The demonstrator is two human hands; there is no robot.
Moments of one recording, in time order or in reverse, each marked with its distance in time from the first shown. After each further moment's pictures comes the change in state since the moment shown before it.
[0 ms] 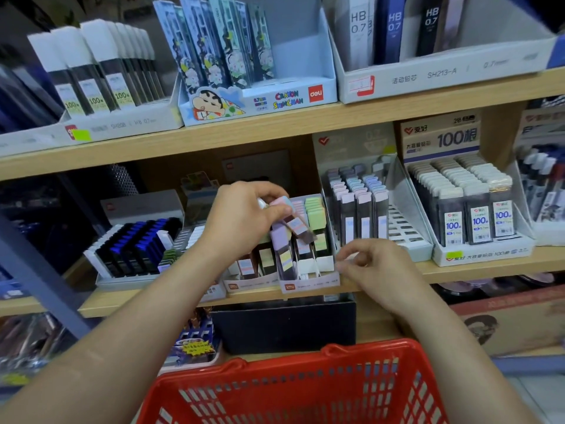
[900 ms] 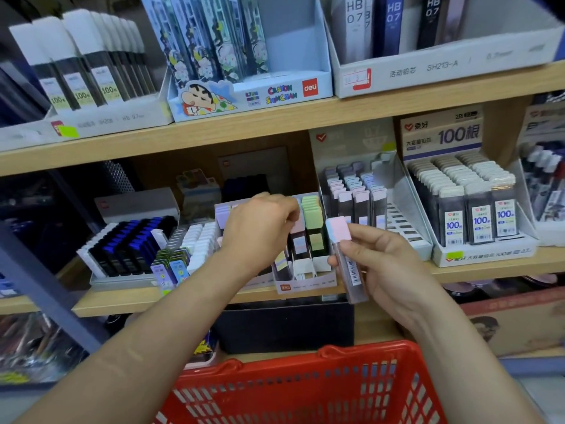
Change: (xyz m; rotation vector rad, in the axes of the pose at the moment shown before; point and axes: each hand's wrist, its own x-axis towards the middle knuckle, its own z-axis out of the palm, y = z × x) left_hand 0.001 -0.001 0.039 0.435 -0.015 0.234; right_hand -0.002 -0.010 -0.002 0.953 -0.082 0.110
